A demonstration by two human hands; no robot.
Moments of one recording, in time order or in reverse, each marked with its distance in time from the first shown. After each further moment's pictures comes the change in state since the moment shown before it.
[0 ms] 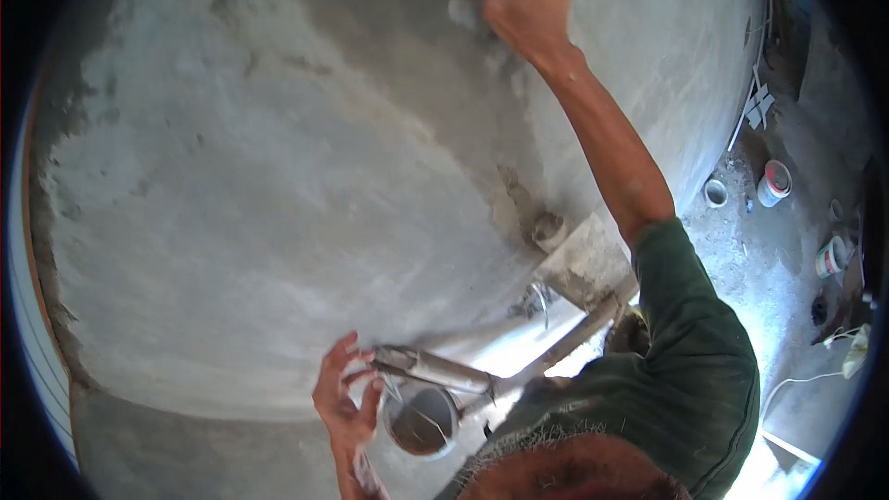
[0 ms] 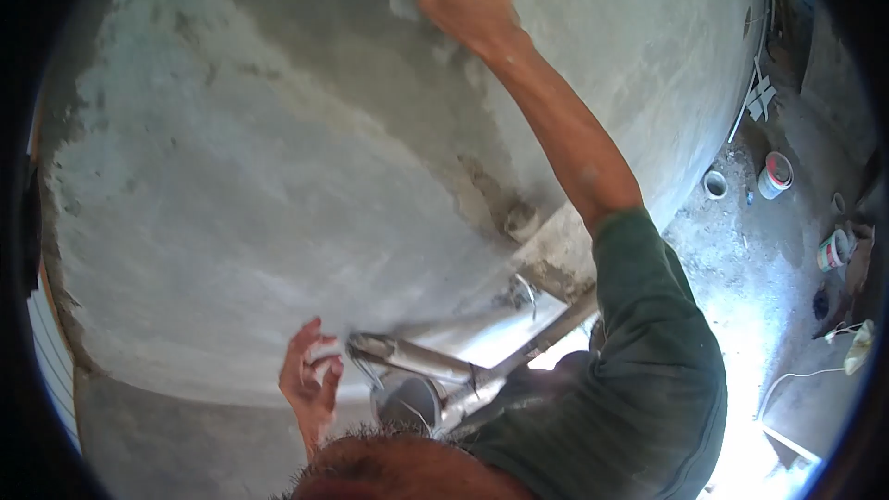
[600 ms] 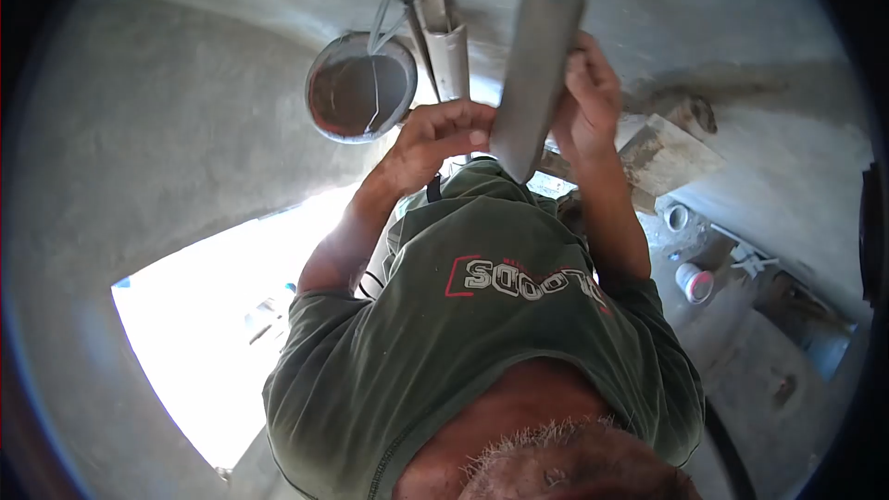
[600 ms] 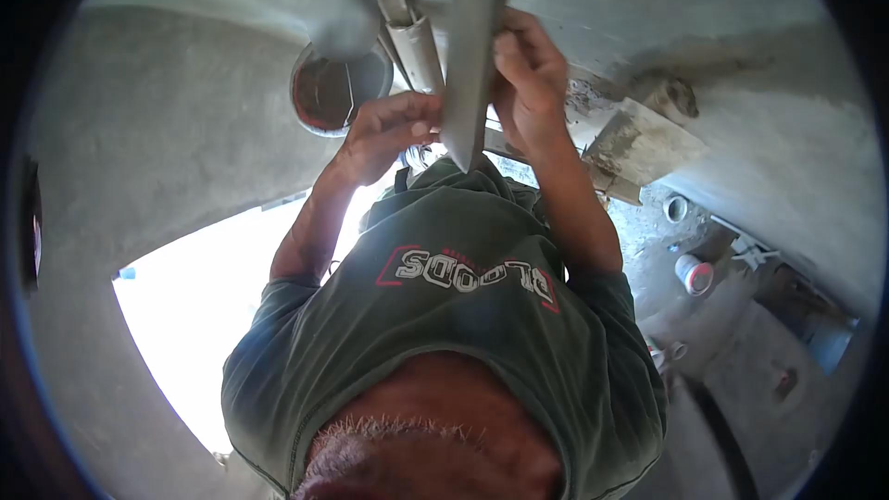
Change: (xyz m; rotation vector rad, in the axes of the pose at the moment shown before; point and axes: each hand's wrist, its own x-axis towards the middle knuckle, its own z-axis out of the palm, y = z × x) left_hand -0.137 -0.113 0.082 -0.944 -0.047 -0.638; right_hand -0.267 -0.254 -0.167 1.652 -1.097 1.870
